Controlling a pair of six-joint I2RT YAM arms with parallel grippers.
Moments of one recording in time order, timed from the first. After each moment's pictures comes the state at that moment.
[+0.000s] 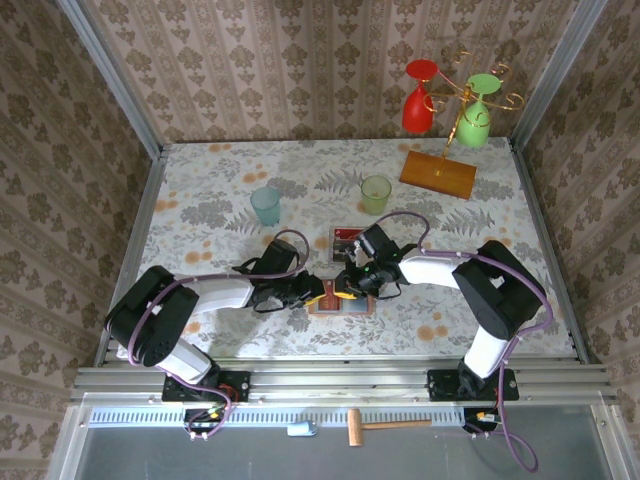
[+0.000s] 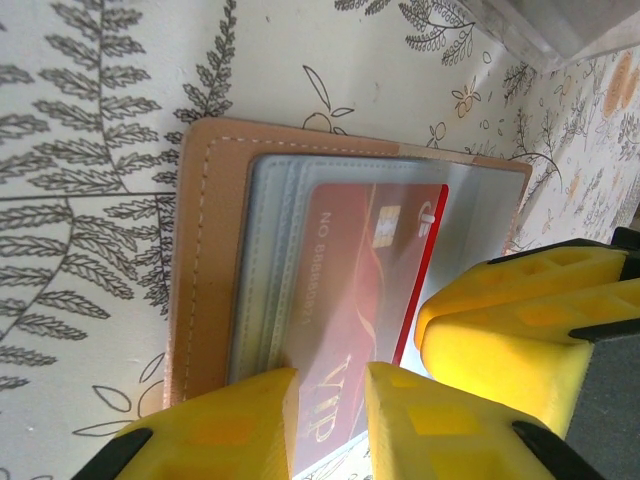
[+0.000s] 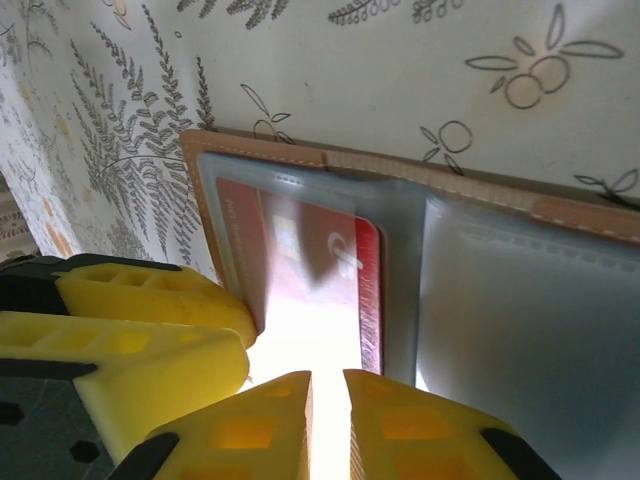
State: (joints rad) left arm -0.72 1.53 0.58 0.03 0.49 -1.04; right arm 0.62 1.73 0.84 -0.16 -0.57 0.87
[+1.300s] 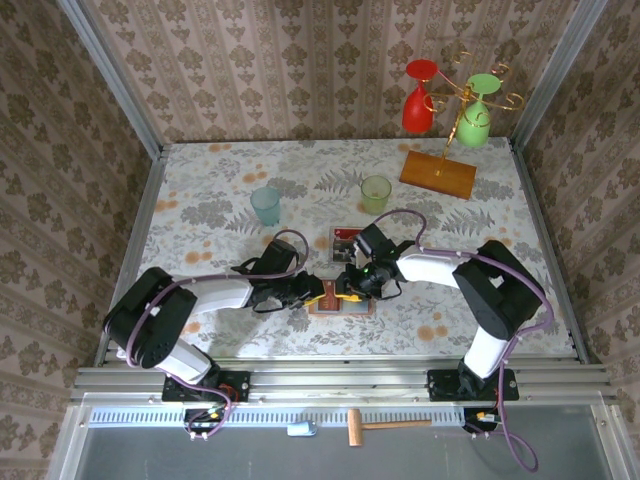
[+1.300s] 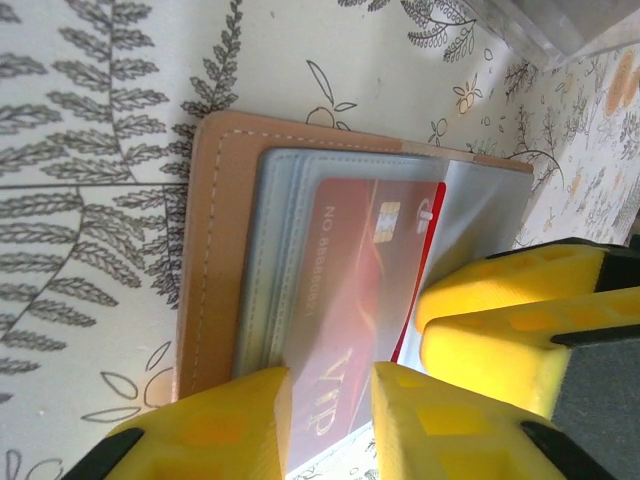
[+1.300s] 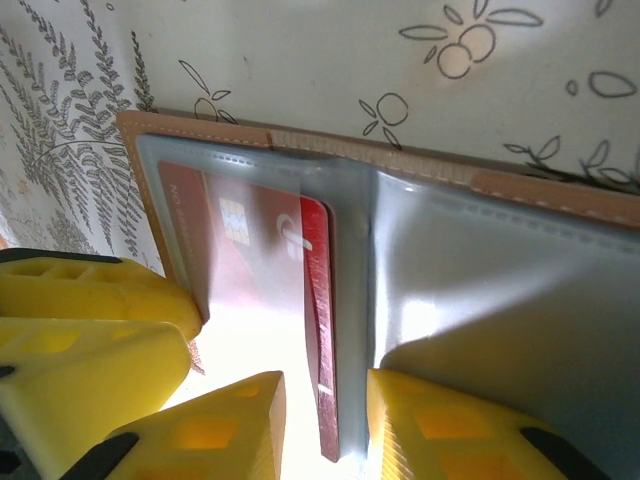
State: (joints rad) left arm -0.72 1.51 0.58 0.01 0.48 -1.04; right arm 0.62 1.72 0.88 -0.30 -0.50 0.81
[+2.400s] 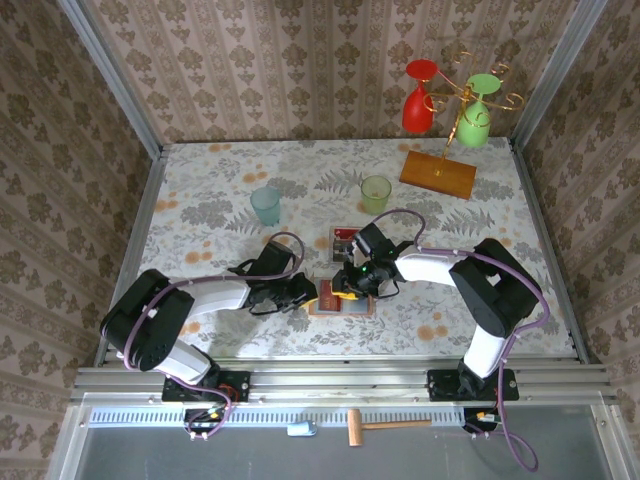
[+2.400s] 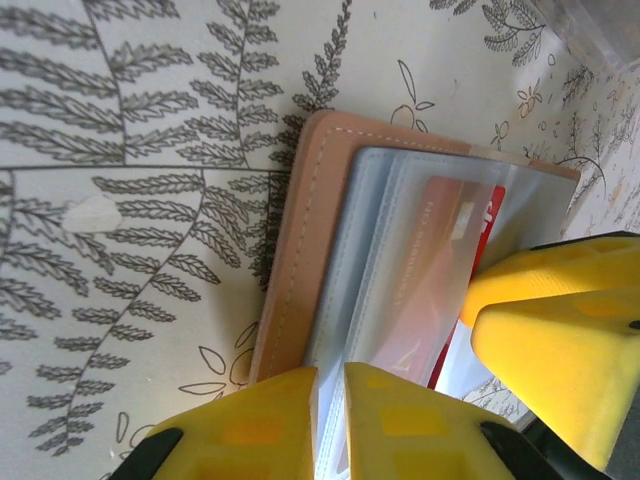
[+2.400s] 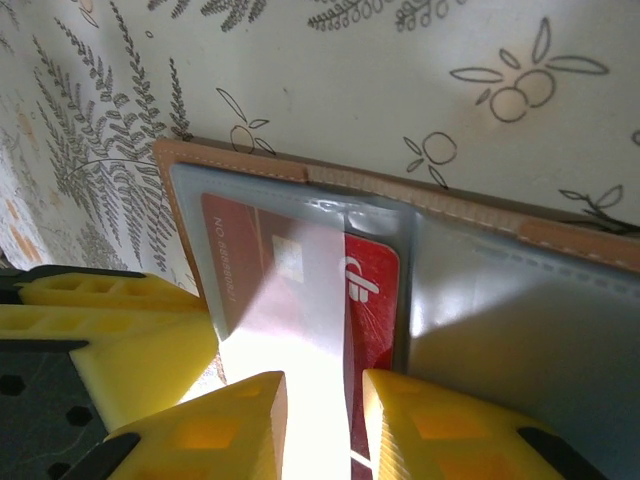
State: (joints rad) left arm -0.70 1.50 0.56 -0.03 0.46 -1.02; right arm 0.62 1.75 0.88 -0.24 -0.53 0.83
